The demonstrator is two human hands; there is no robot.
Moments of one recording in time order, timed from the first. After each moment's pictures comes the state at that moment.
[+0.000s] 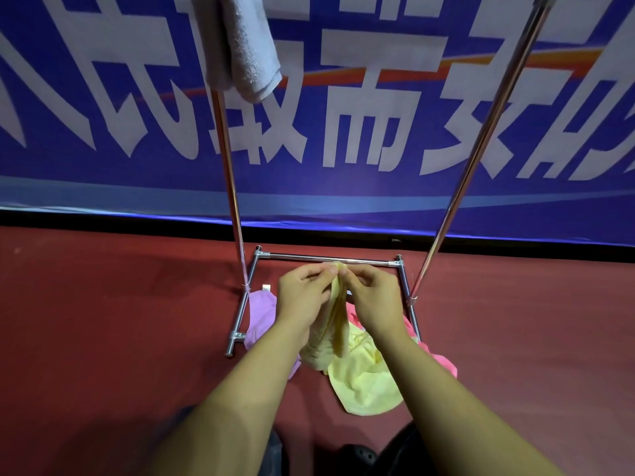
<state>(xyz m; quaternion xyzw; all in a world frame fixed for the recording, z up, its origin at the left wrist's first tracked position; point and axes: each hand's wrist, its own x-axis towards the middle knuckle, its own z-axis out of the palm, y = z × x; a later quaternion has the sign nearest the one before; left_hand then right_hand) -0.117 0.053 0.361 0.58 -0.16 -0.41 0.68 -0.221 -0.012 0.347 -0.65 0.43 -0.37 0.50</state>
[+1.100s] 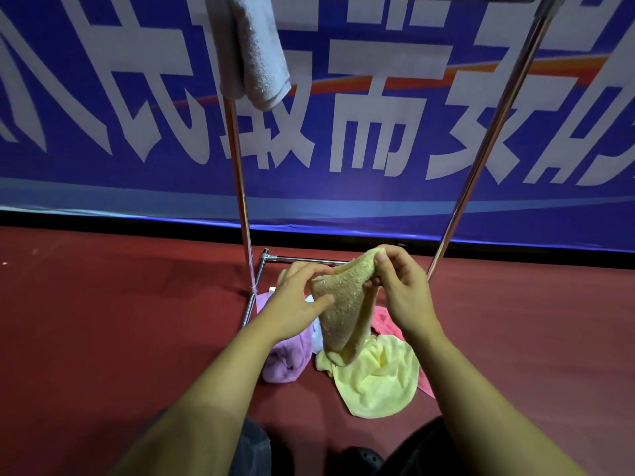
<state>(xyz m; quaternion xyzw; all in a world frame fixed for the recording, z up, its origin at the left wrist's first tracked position) -0.076 0.087 0.360 0.70 -0.54 -0.23 0.40 -0.253 -0.007 0.389 -0.63 0.32 -0.44 0.55</state>
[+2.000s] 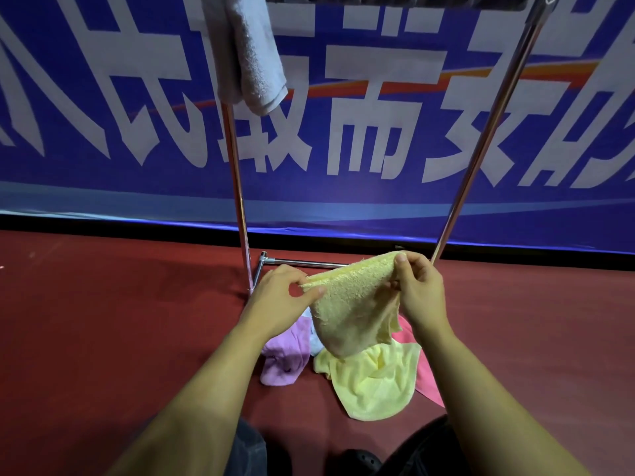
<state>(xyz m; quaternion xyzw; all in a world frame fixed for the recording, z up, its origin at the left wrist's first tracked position) -0.061 0.088 0.361 0.76 -0.50 -0.17 0.38 -0.272 -0.034 0.374 -0.59 0.43 -0.47 0.49</state>
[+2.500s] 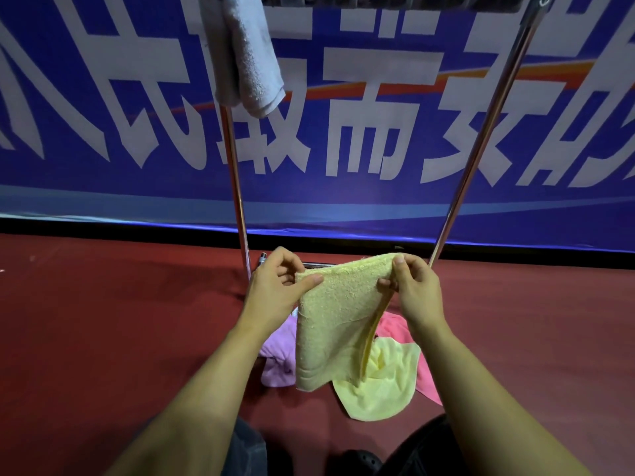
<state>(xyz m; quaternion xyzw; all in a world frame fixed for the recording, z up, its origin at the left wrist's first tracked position) -0.073 0.092 0.386 0.65 -0.42 -0.22 0.59 -0.271 -0.033 0.373 -0.57 0.44 -0.45 0.52</state>
